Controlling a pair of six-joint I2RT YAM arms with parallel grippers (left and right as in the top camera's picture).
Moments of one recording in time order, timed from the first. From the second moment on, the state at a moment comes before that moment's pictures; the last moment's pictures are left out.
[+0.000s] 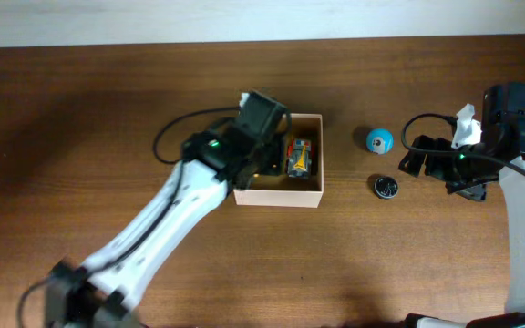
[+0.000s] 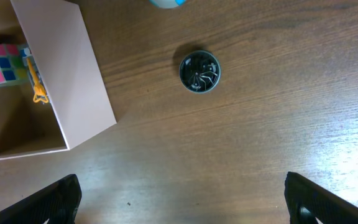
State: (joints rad) left arm -0.62 1.66 1.47 -0.82 -0.06 -0.45; right arm -0.24 1.47 1.44 -1.34 -0.27 0.13
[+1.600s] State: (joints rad) left arm -0.65 2.19 1.95 -1.12 -0.14 -0.49; right arm -0.24 1.47 1.44 -1.35 -0.27 0.13
